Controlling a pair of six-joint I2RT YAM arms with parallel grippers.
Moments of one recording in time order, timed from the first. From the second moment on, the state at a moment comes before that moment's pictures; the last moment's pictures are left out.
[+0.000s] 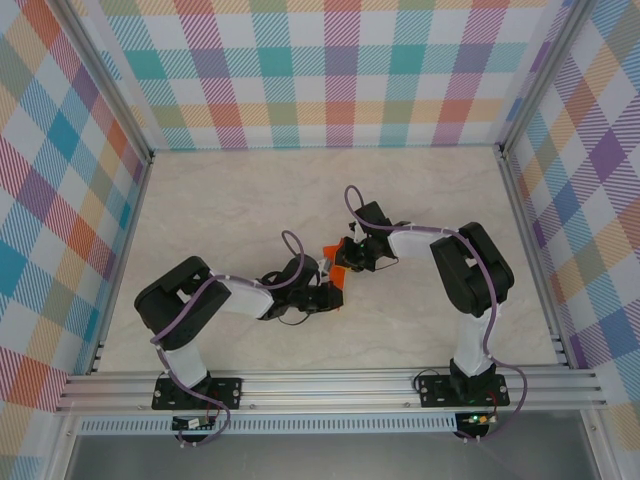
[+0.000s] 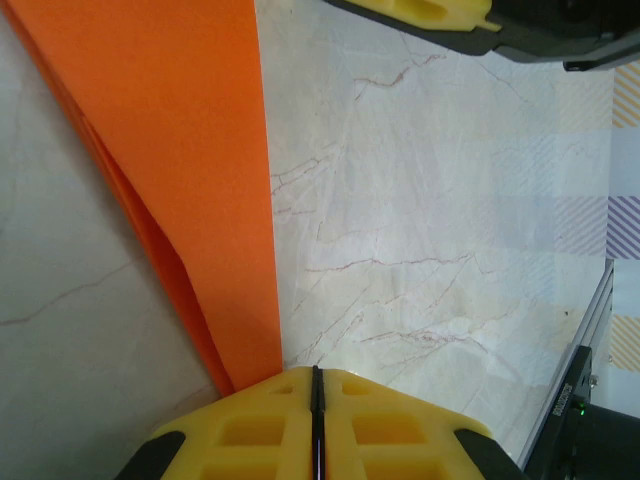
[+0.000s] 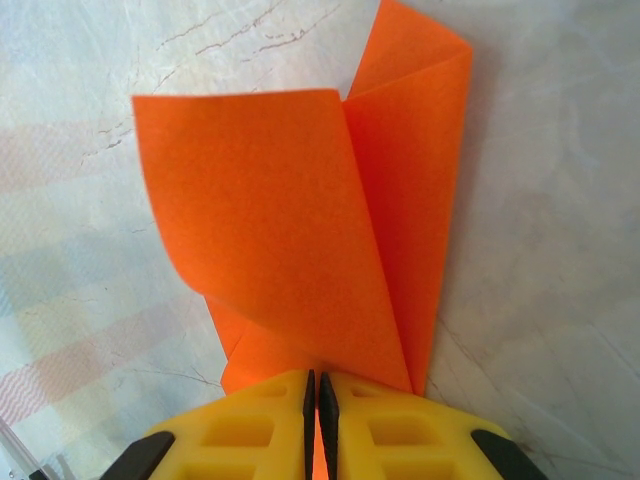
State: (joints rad) left arm -0.82 1.76 0.65 0.36 0.38 -0.91; right arm 0.54 1.94 1.10 -0.26 -0.45 0.73
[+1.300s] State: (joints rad) left arm -0.75 1.74 0.83 0.12 0.52 -0.81; right arm 0.54 1.94 1.11 -0.28 -0.46 0.71
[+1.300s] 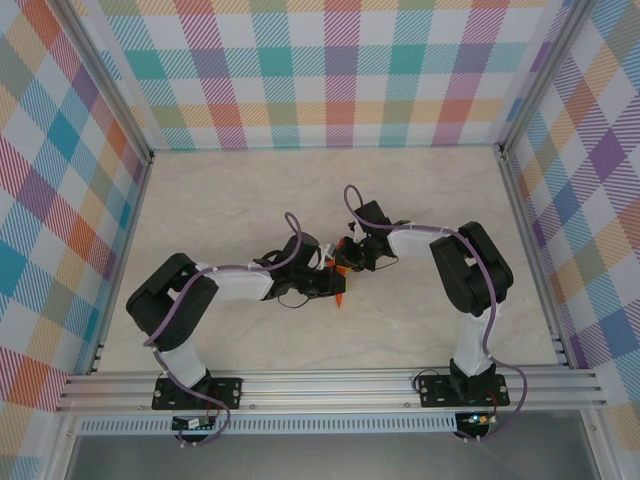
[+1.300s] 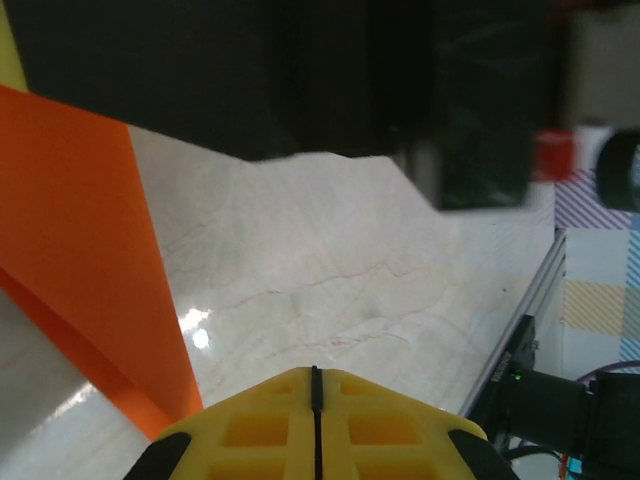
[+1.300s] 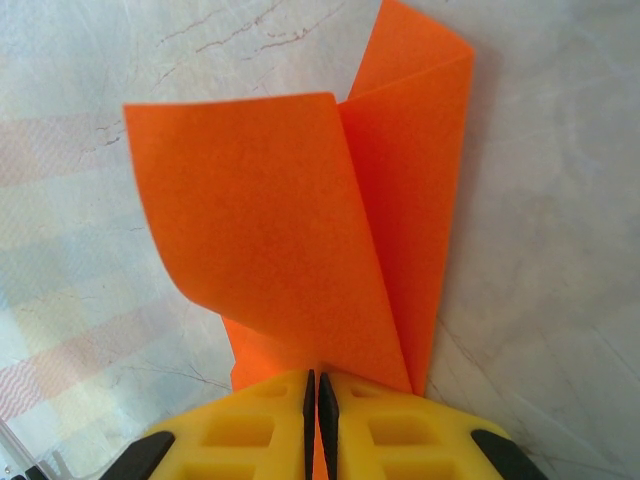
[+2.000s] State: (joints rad) left arm -0.75 1.82 0.79 0.19 0.48 -0.79; right arm 0.51 1.79 1.08 -0.34 -0.45 0.69
